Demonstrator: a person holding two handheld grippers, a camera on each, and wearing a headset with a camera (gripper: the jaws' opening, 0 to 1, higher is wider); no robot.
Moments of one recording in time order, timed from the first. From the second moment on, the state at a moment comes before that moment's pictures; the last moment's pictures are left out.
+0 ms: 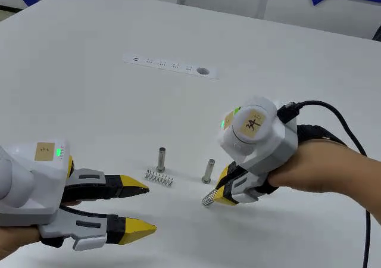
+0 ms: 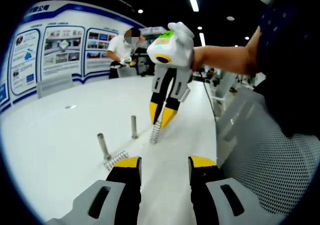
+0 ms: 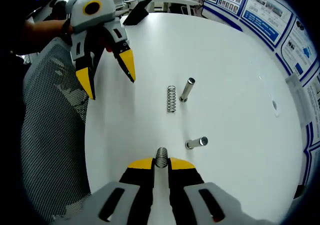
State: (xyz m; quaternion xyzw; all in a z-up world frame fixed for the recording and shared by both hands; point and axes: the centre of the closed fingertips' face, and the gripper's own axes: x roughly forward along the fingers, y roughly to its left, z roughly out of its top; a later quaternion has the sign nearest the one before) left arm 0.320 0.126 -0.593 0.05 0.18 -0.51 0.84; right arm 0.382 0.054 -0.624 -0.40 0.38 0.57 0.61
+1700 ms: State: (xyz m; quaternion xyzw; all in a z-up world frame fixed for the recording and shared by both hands) left arm 0.318 0.145 -0.589 0.04 0.17 -0.48 0.86; right arm 0.426 0.063 -0.558 -0.46 0.38 0.56 0.57
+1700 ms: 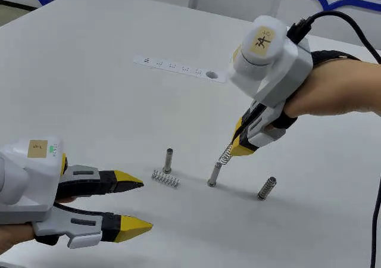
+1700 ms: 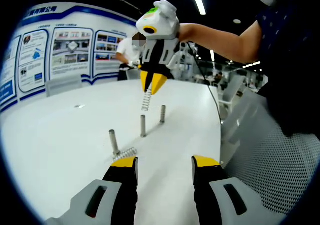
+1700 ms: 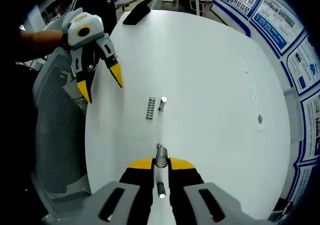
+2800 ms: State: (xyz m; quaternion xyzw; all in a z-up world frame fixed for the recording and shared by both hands) left arm 0.322 0.160 -0.589 0.02 0.17 -0.44 0.88; right arm 0.424 0.068 -0.575 -0.47 0.41 0.57 0.54
